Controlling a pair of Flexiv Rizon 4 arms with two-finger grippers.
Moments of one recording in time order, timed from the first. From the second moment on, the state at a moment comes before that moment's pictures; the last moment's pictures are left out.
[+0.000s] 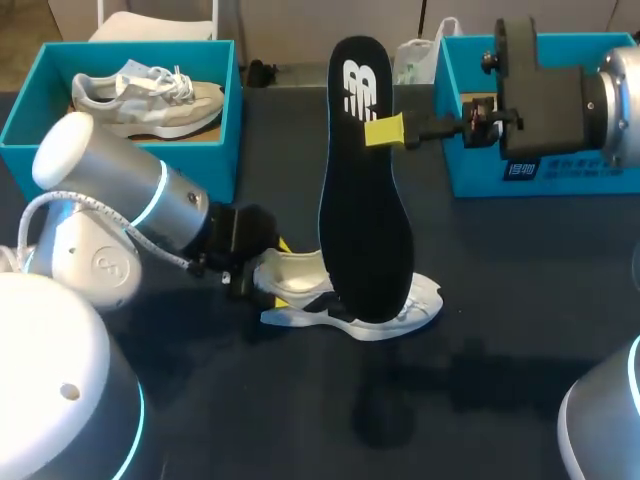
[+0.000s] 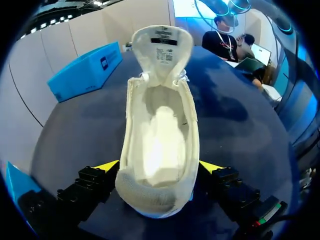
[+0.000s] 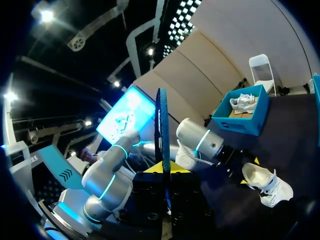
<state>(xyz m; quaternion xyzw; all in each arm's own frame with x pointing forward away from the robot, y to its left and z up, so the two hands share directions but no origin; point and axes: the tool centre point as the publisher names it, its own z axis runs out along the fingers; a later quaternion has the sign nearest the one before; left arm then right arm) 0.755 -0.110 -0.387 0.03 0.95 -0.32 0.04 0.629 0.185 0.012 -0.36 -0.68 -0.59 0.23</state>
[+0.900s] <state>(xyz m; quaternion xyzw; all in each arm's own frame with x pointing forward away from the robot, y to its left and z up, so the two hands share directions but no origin) 0.755 -0.098 -0.352 0.10 0.98 -0.16 0.01 0.629 0.185 0.012 -0.36 -0.68 -0.59 0.23</state>
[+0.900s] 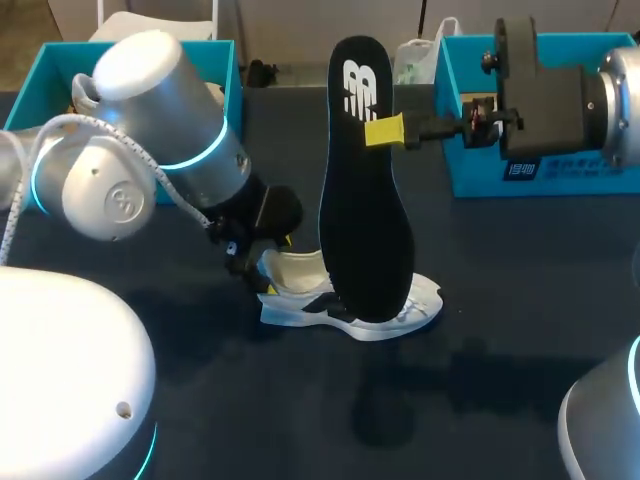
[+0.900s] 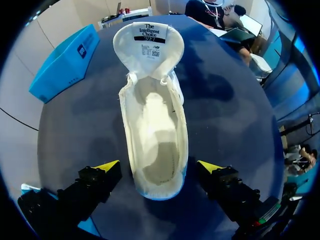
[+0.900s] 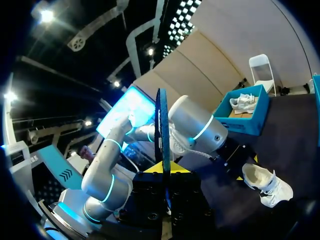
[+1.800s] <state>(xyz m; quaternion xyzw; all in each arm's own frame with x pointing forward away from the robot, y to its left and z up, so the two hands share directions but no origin) 0.759 -0.115 -0.329 0.06 1.00 -0.07 -0.01 0.629 0.185 0.012 -0.36 -0.68 -0.59 0.23</state>
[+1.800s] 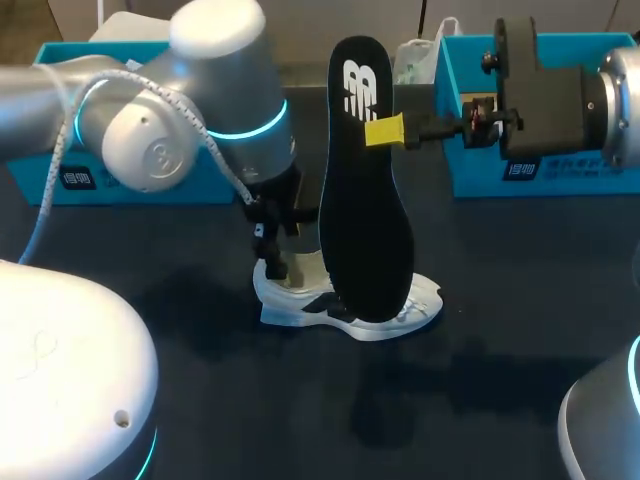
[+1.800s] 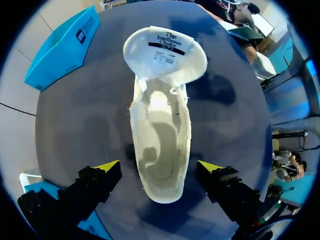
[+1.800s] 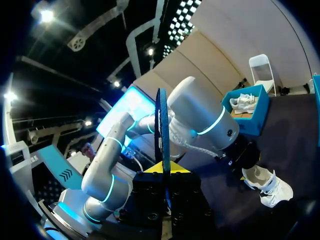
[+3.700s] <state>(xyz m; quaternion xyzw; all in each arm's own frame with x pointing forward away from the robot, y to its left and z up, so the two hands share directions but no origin) 0.787 -0.177 -0.368 0.07 0.99 -0.06 -0.04 0.629 0.185 0.012 -0.36 -0.68 -0.59 0.23</state>
